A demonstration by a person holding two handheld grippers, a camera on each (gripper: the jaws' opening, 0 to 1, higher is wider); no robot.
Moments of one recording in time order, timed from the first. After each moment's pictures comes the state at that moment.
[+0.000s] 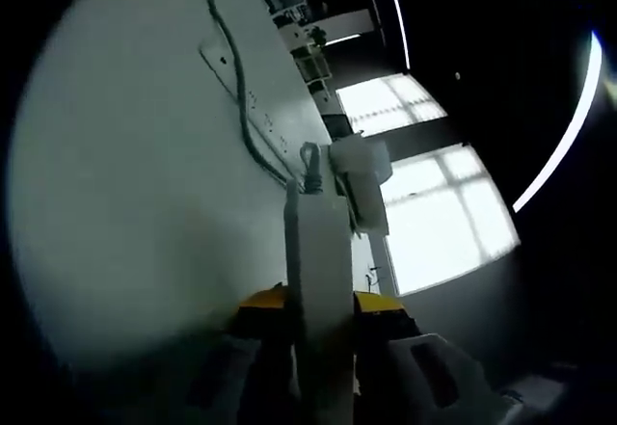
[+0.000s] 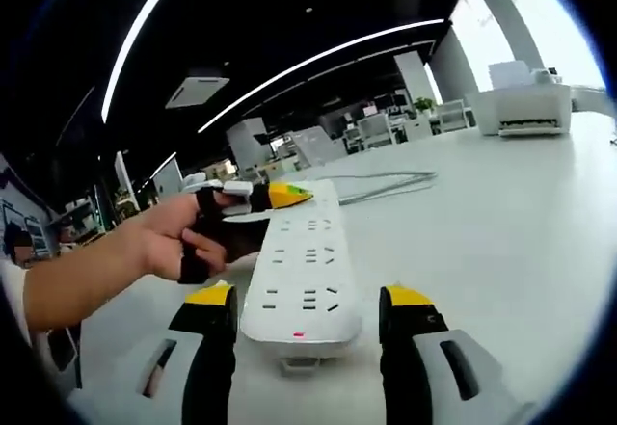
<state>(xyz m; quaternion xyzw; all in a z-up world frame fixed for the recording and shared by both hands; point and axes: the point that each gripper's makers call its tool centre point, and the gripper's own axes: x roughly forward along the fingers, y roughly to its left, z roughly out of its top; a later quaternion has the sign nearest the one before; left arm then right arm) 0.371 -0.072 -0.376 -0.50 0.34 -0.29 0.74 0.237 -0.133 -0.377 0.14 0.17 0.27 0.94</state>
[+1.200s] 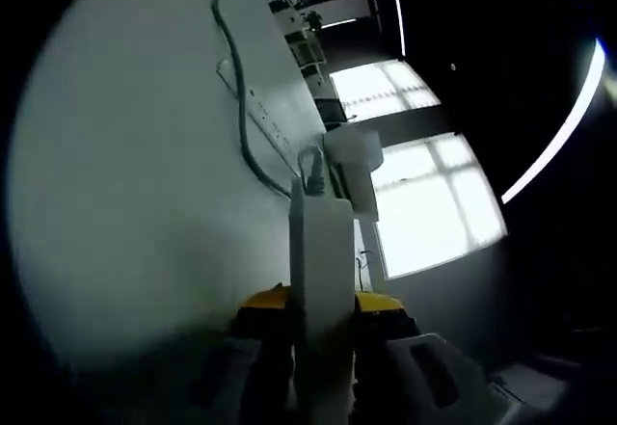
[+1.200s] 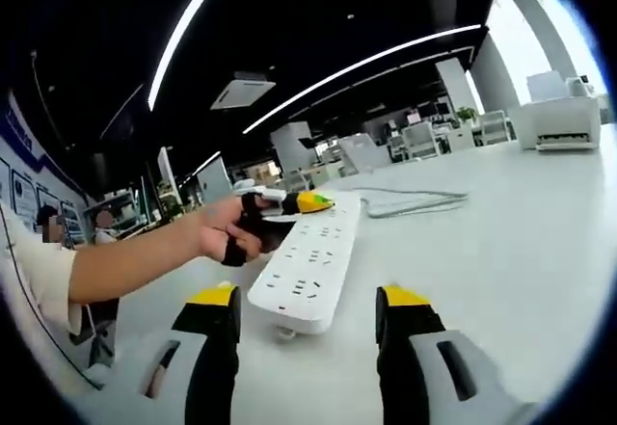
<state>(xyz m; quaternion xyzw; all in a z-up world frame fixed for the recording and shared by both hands) 0.338 -0.025 -0.360 -0.50 0.37 -0.33 0.71 0.181 -0.101 -0.351 0.12 0.14 0.37 0.91</state>
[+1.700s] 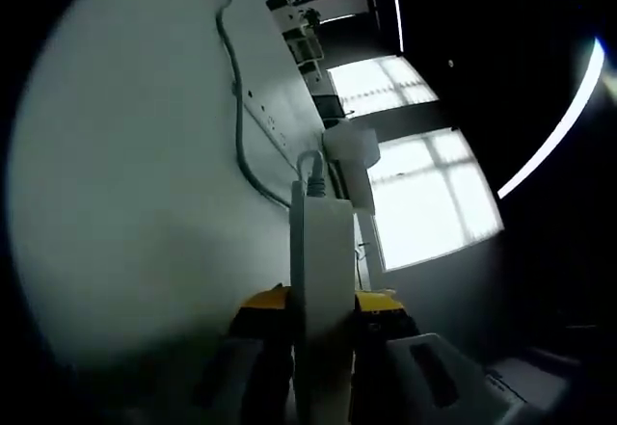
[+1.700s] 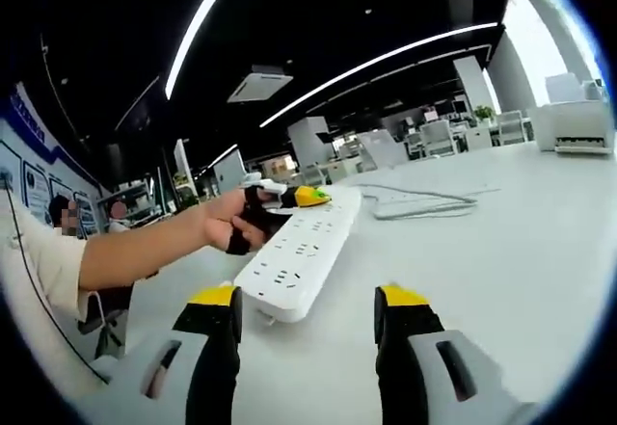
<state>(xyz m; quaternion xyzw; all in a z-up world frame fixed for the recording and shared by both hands) 0.323 0.017 -0.354 -0.49 0.38 -0.34 0.71 0.167 -0.075 -0.352 0.11 0.14 0.41 0.89</state>
